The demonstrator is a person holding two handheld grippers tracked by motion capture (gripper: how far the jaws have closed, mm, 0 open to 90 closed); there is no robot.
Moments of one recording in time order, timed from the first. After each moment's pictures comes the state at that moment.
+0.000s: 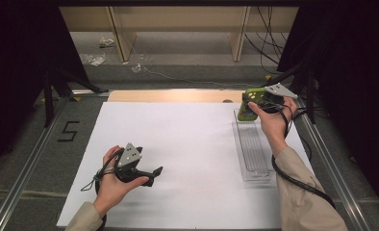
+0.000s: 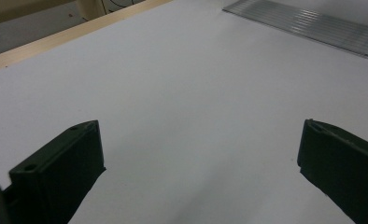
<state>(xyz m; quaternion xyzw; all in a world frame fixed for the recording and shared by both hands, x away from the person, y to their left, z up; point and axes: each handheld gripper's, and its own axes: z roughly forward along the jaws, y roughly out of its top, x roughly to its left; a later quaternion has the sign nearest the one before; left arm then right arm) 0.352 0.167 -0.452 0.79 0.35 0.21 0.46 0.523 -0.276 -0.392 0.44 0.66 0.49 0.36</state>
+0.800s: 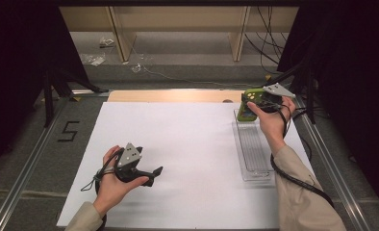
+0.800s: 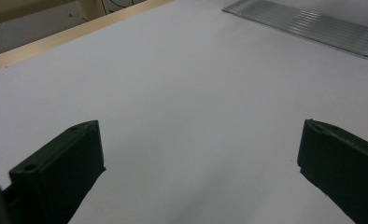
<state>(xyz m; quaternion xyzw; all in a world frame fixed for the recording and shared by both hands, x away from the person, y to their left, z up) 0.352 0.167 -0.452 0.79 0.35 0.21 0.46 0.528 -0.274 -0.396 0.45 0.66 0.48 0.36</state>
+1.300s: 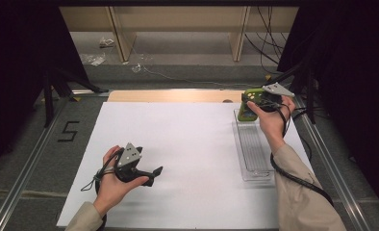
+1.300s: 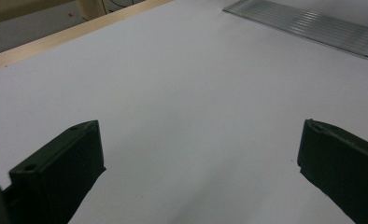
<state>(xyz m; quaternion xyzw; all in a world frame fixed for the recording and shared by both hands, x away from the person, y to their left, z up) 0.352 0.167 -0.453 0.79 0.35 0.20 0.46 0.533 -0.275 -0.398 0.46 0.67 0.47 0.36</state>
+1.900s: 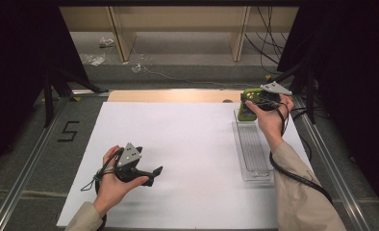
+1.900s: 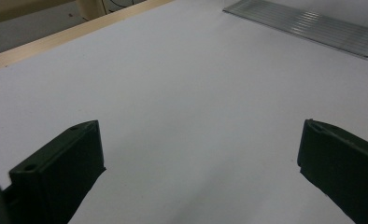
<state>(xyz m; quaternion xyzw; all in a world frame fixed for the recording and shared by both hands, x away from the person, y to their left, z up) 0.352 0.167 -0.452 0.79 0.35 0.20 0.46 0.539 -0.273 -0.399 0.46 0.67 0.46 0.36</state>
